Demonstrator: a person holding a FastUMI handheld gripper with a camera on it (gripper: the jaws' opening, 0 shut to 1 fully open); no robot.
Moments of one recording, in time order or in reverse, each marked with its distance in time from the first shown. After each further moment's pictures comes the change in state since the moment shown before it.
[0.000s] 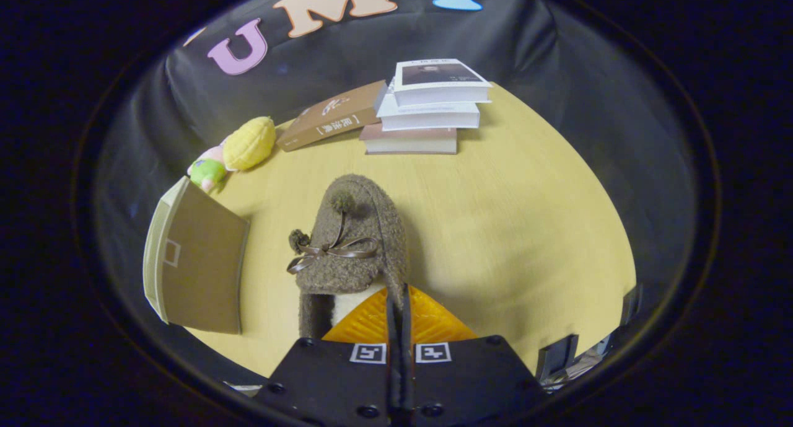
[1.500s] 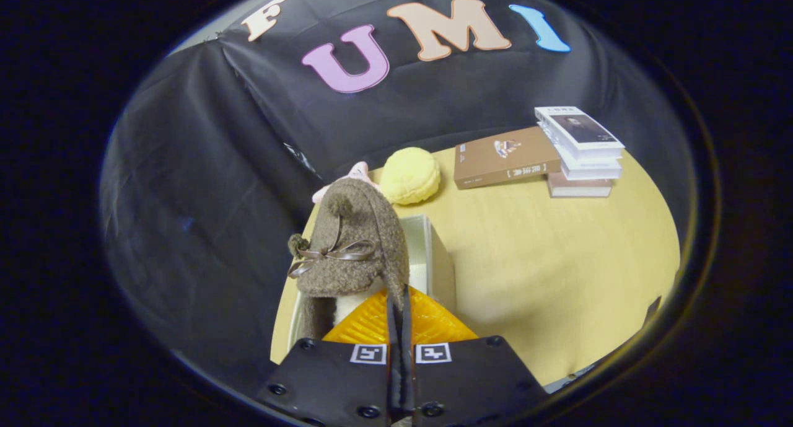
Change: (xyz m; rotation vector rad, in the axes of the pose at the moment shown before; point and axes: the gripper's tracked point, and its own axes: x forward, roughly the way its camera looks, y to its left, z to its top) arm -0.066 0.336 0.027 0.004 -0.124 0.256
